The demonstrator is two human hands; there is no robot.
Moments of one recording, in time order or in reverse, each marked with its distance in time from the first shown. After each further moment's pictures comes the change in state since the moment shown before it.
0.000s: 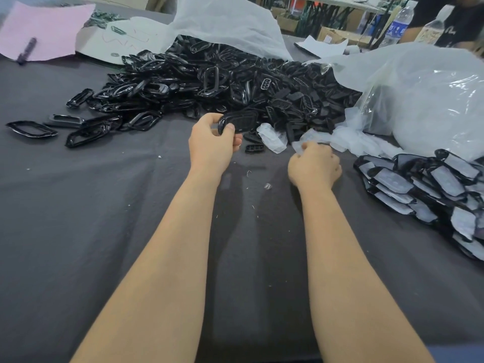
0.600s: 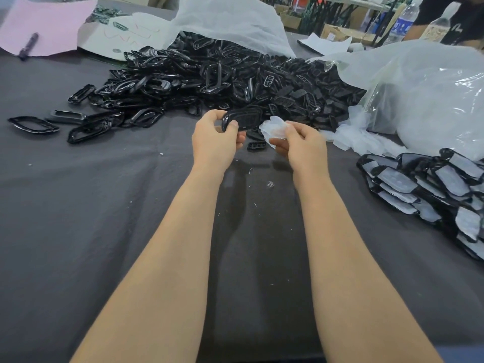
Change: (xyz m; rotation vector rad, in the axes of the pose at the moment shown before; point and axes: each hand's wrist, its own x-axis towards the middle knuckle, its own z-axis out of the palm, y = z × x) left_hand 0.000 0.001 0.002 0.021 0.003 -0.020; right_hand 0.003 -0.020 0.011 1.104 -0.099 -0.088
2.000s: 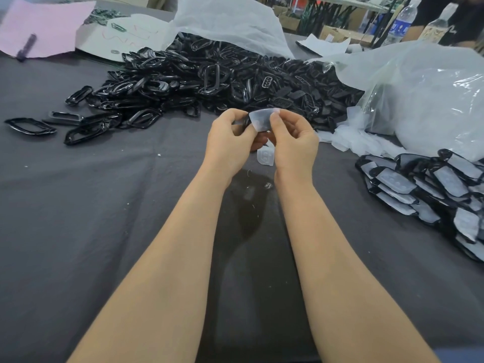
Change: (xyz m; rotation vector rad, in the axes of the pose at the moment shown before) left_hand -0.009 0.003 0.011 -0.067 -0.211 0.053; right_hand -0.020 -0.011 0.022 0.228 0.090 -0.145
